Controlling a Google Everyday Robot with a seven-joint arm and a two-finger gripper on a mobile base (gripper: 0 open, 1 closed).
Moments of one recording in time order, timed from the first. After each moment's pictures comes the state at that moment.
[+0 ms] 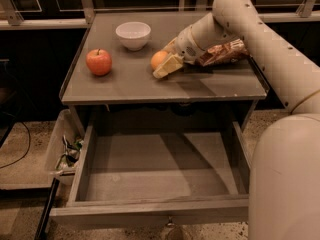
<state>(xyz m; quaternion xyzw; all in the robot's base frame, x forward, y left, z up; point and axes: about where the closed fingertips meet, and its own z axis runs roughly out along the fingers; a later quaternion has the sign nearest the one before) 0.737 -0.041 0.849 -0.58 0.70 0.20 0.36</state>
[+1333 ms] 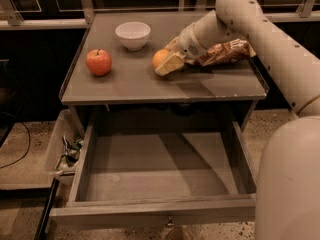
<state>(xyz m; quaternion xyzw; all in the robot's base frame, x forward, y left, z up) 0.730 -0.044 0.858 -0.58 0.70 0.19 0.36</state>
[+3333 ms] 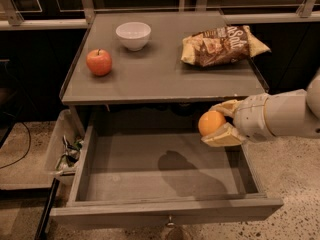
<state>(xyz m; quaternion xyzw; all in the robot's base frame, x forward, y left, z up) 0.486 -0.157 0.827 -0.55 0.73 0.08 0.40</state>
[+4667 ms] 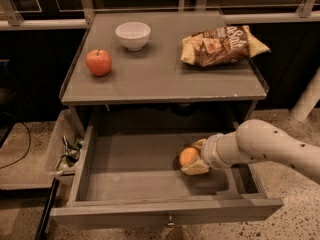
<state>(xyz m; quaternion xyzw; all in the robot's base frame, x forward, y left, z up) 0.517 -0.129 0.629 -0.52 0.79 0.13 0.31</state>
